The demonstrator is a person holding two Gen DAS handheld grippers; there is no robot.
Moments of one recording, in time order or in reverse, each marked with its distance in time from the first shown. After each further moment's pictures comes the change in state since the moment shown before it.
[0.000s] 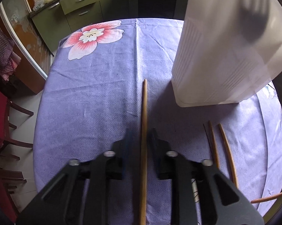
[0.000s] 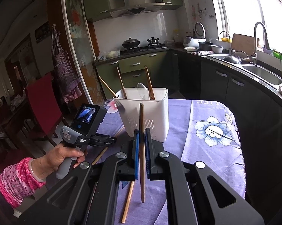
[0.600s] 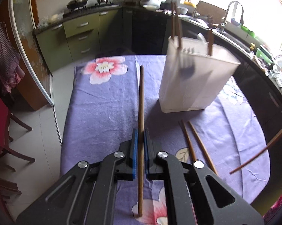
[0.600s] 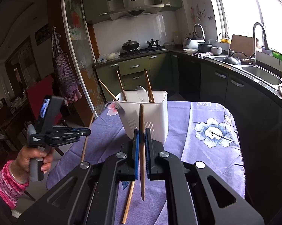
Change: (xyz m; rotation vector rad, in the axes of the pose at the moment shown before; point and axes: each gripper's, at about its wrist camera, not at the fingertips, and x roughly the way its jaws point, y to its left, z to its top) left arm -0.129 0.023 -0.051 0.020 -0.247 -0.072; right arm -0.007 0.001 0.000 0.001 -0.016 0.003
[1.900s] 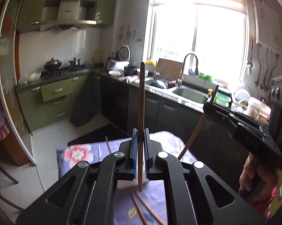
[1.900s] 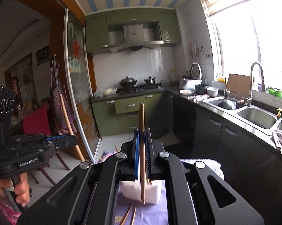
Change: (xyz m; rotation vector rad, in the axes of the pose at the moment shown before) left arm -0.161 -0.080 0.119 0.103 -0.452 -0.206; right arm -0.027 0.016 0.163 -0.051 -0.298 -0.056
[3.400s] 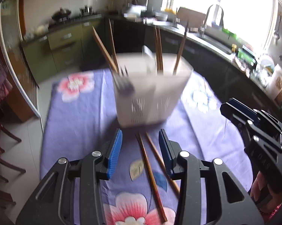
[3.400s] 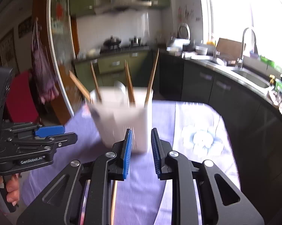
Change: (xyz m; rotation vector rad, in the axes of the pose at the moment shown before) left arm 0.102 0.010 -0.168 -0.083 0.453 0.102; right arm 0.056 -0.004 -0.206 0.018 0.378 -0.113
